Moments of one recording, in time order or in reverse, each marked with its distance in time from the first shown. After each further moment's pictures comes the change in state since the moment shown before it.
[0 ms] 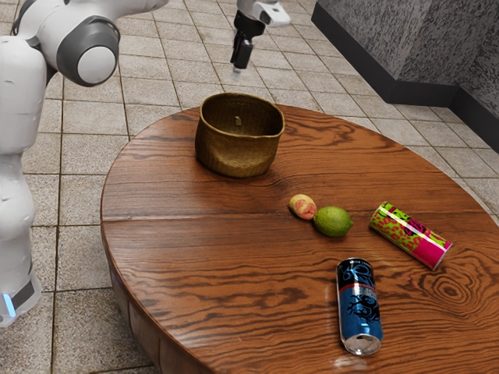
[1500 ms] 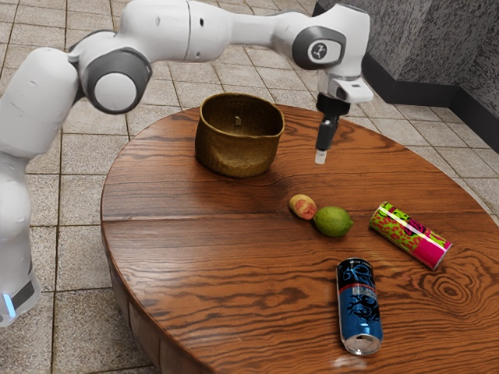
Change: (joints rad) arm -0.079 0.232 -0.384 0.109 -0.113 0.242 -0.069
